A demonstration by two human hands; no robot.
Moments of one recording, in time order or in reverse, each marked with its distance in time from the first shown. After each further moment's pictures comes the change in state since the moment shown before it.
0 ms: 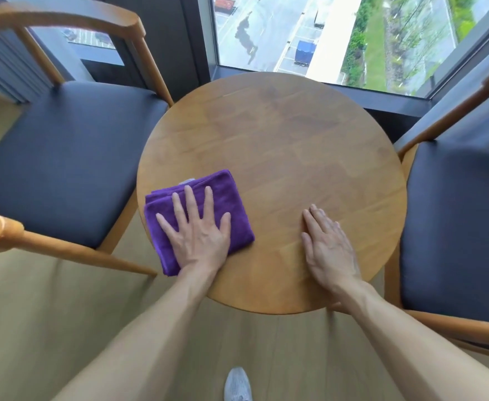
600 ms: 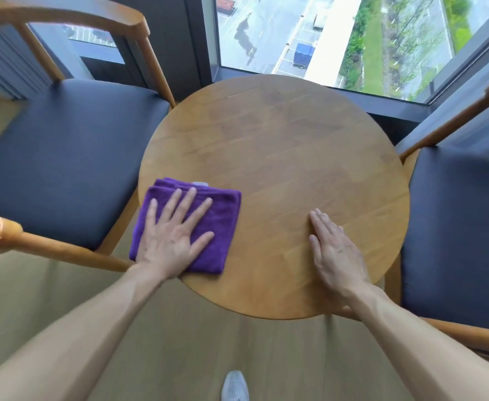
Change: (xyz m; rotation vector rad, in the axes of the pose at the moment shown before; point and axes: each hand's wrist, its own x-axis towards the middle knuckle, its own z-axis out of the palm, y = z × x) left_hand 0.025 -0.084 -0.005 0.140 -0.023 0.434; right_hand -0.001 0.001 -0.011 0.045 -0.048 0.000
